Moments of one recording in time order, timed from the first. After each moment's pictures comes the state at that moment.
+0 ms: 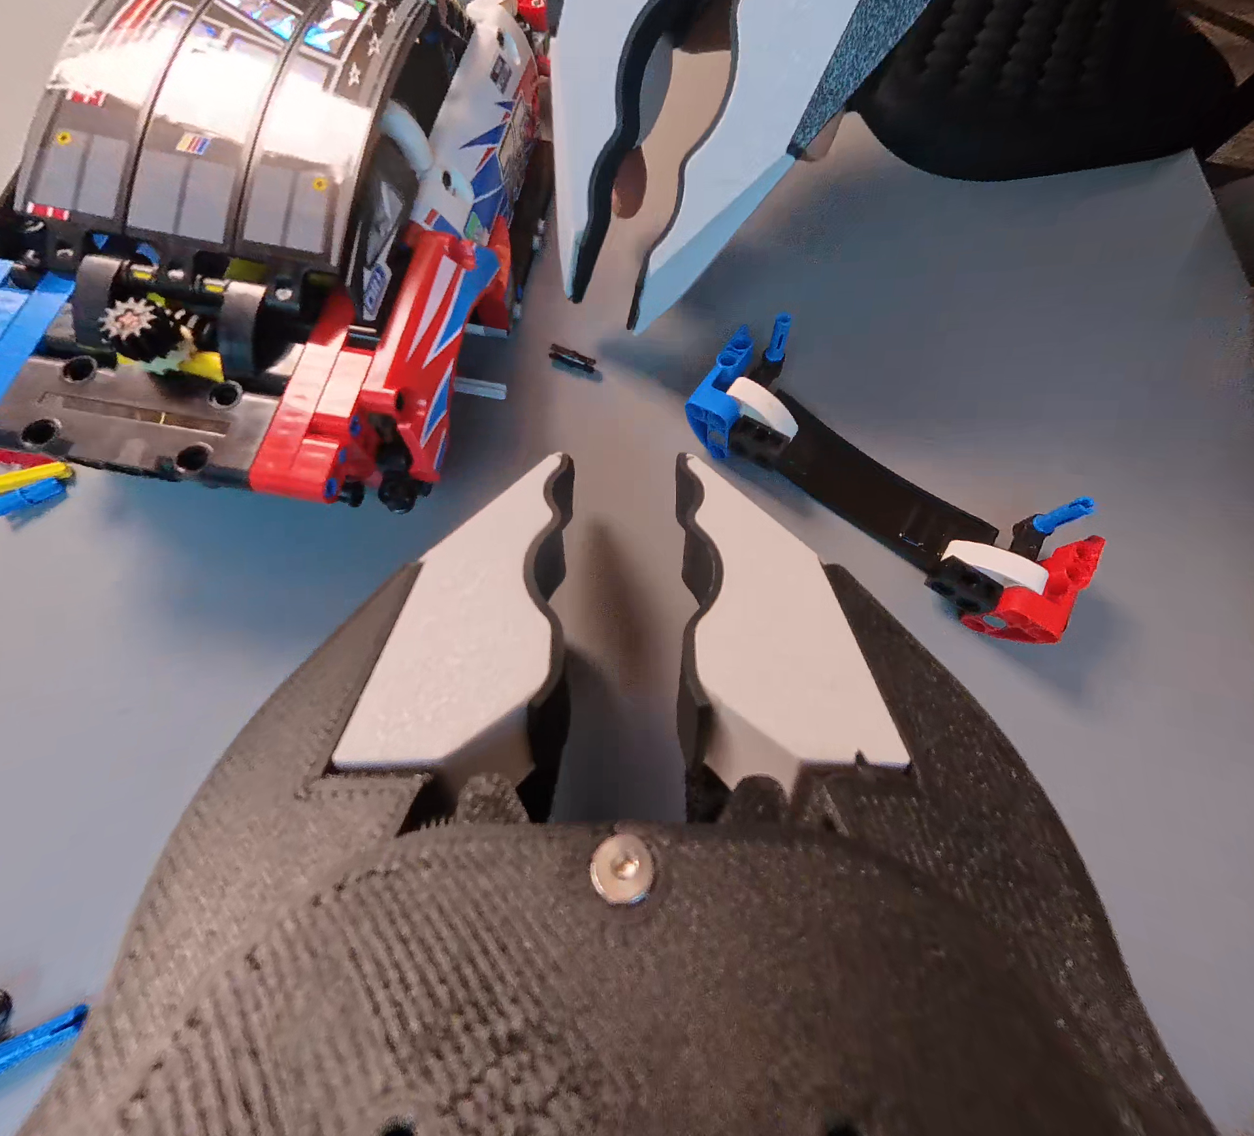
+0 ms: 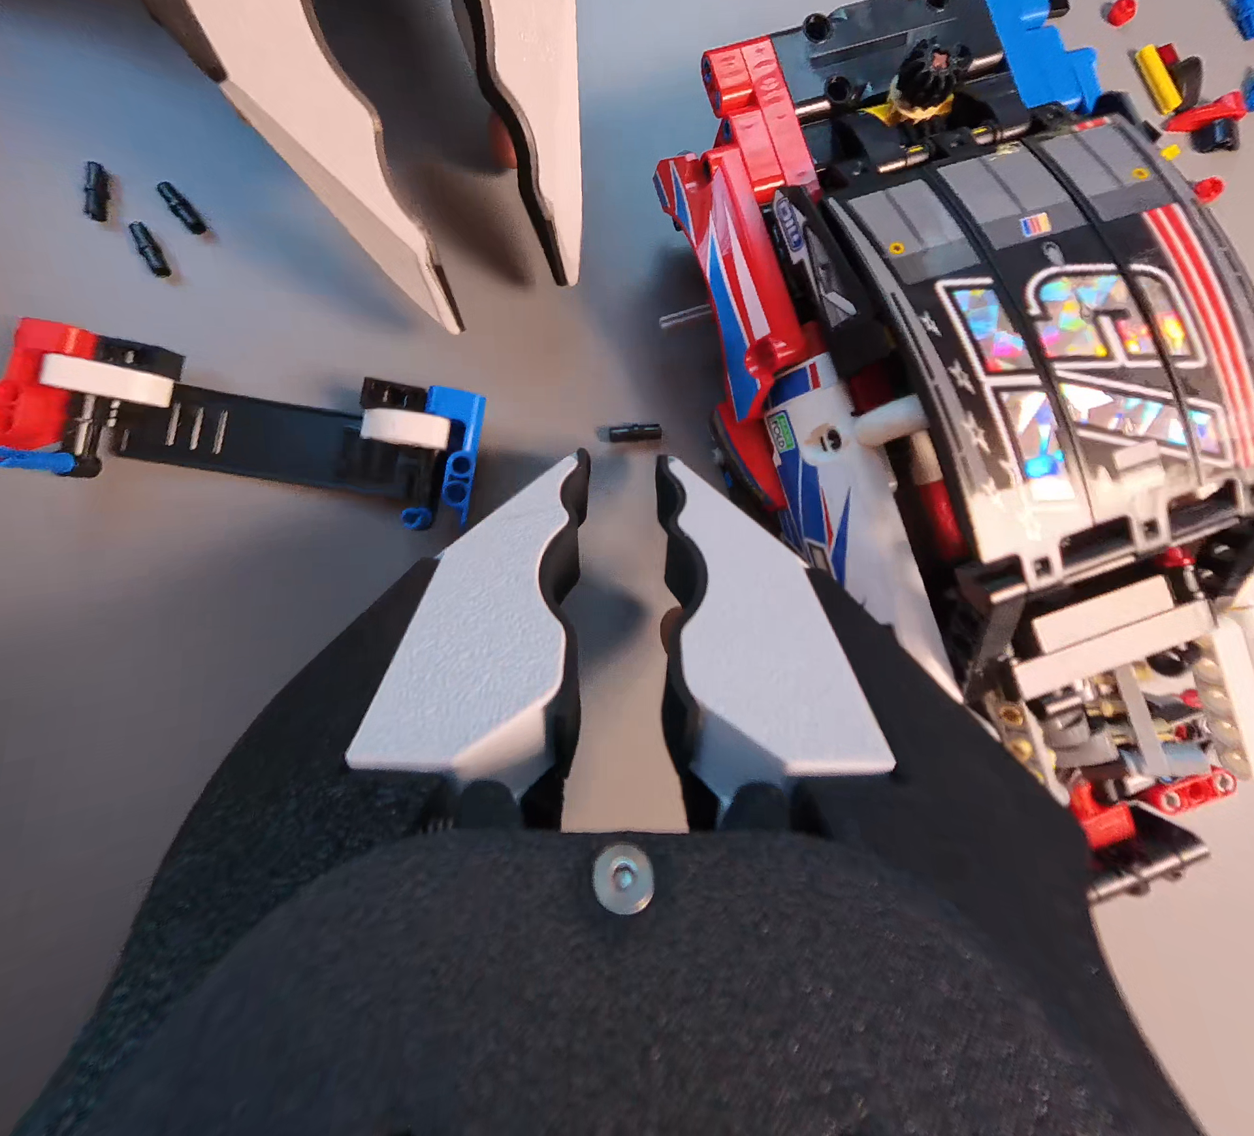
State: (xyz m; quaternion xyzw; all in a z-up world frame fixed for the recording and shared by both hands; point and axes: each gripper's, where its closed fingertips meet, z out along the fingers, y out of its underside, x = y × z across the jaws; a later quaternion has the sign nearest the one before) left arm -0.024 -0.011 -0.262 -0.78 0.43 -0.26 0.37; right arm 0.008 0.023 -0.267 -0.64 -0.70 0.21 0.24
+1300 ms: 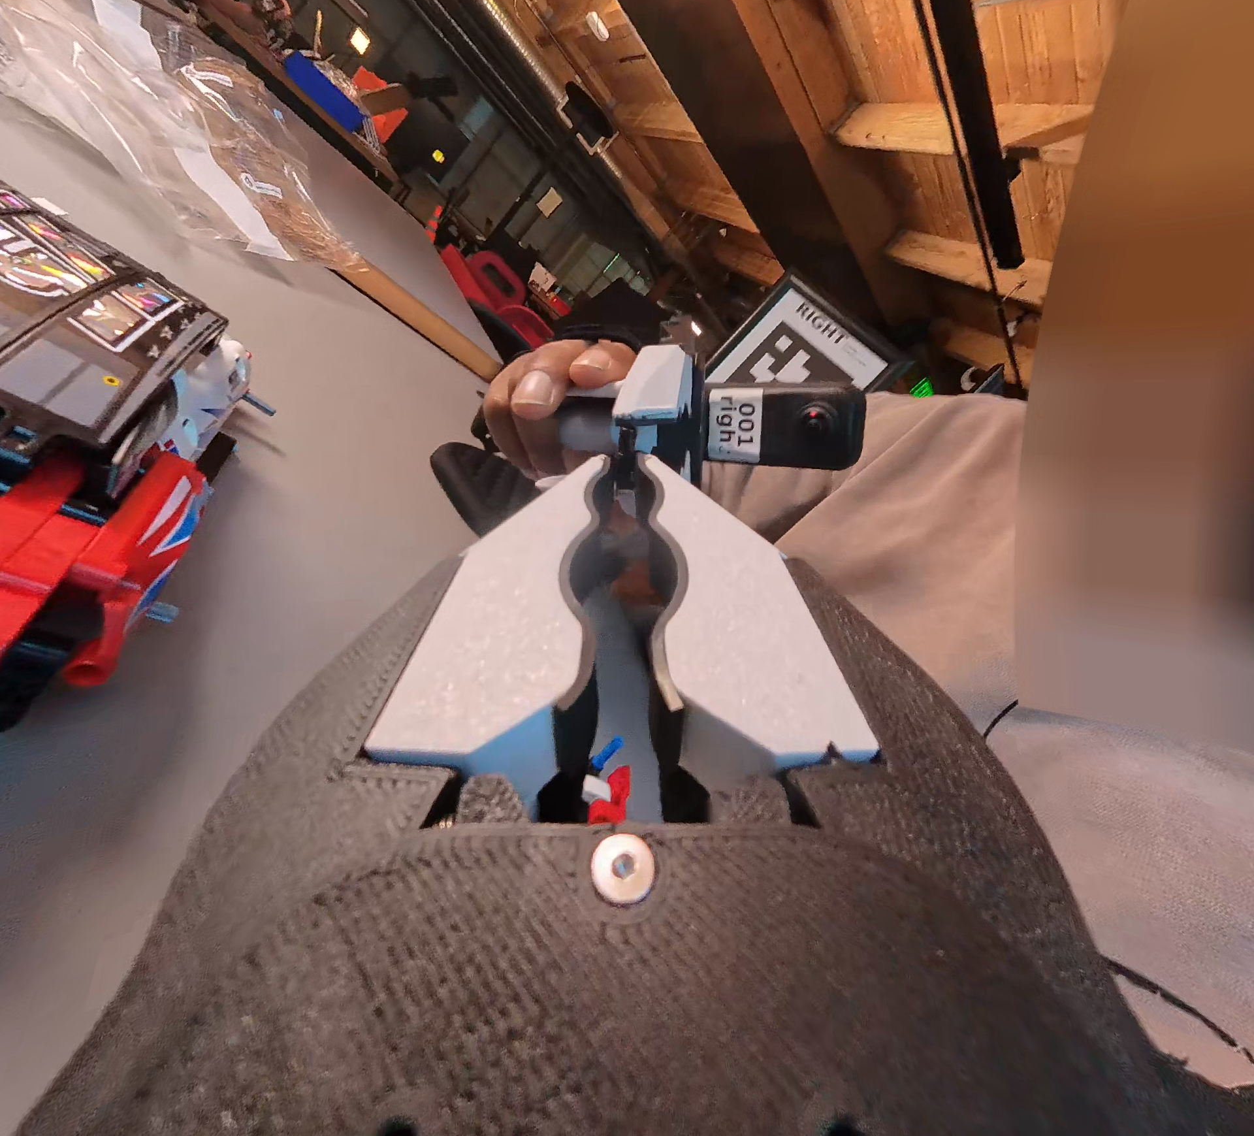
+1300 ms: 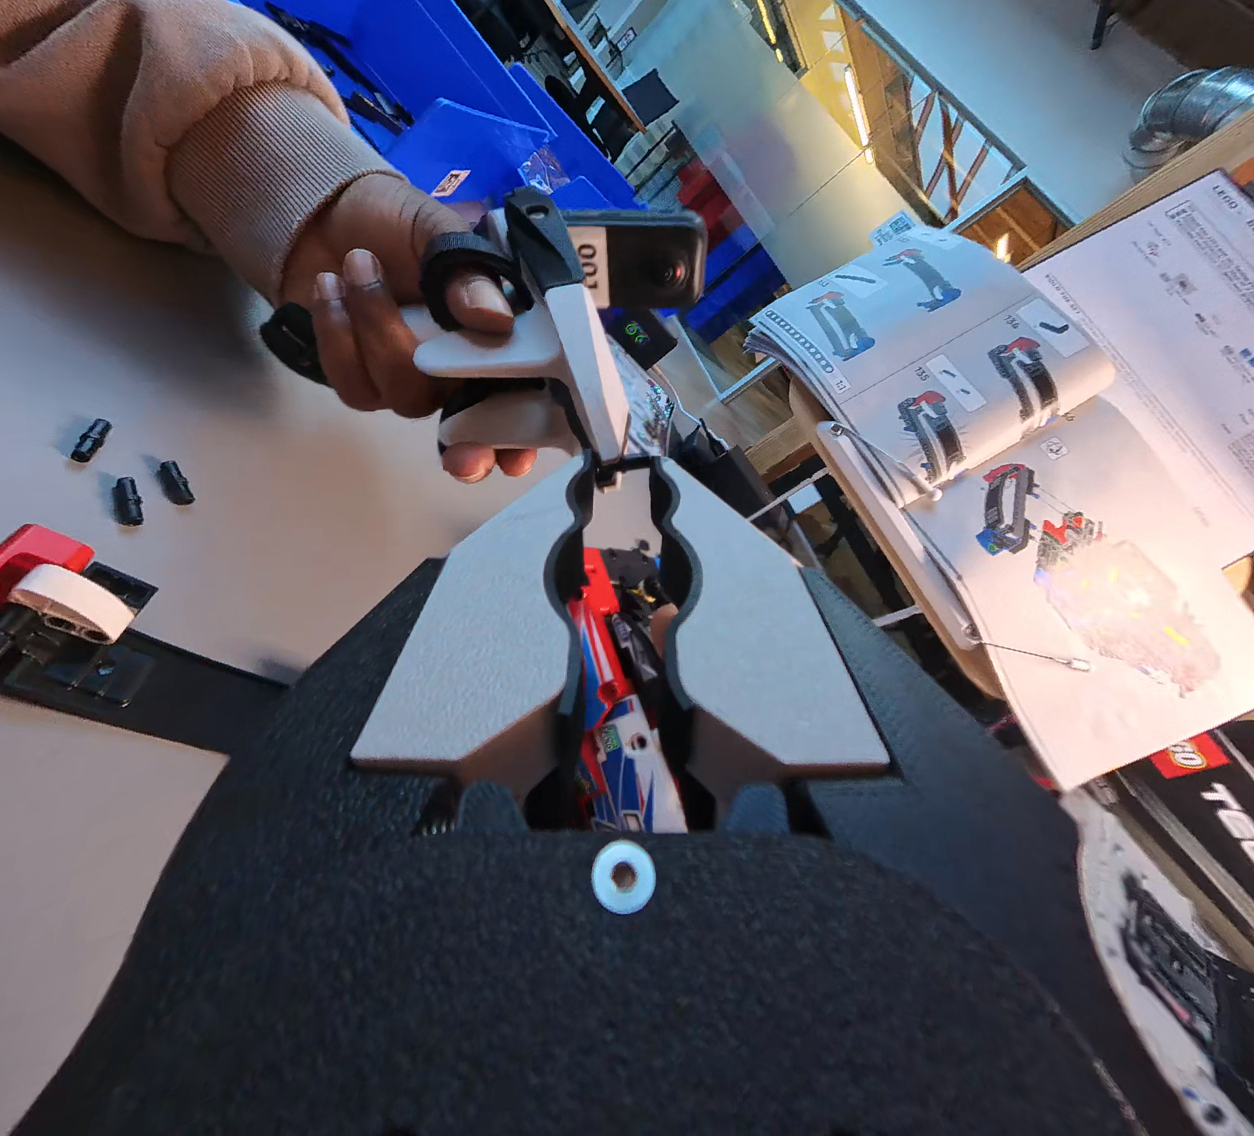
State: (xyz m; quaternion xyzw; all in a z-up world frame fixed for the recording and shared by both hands) left arm -0.014 -0.035 -0.144 -0.59 0.21 -0.69 0.36; right arm -0.028 -0.034 -0.143 -0.34 -0.65 0.17 0.66
